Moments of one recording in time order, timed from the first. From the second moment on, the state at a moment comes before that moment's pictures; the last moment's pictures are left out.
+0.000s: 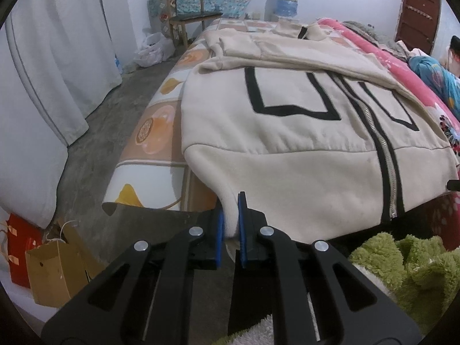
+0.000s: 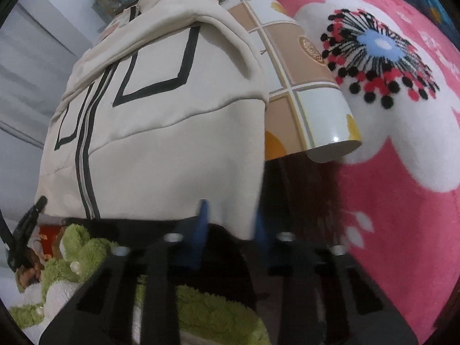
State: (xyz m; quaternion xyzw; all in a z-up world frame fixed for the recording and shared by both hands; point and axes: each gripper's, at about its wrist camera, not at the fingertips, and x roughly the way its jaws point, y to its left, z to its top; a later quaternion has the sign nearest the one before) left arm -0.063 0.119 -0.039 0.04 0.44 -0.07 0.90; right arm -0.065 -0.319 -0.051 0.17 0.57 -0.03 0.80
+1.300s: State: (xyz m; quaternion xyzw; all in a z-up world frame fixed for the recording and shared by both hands) left arm 0.113 0.157 -0.017 -0.14 0.42 -0.04 0.90; right arm 0.104 -0.373 -0.009 0.17 0.41 -0.04 0.89
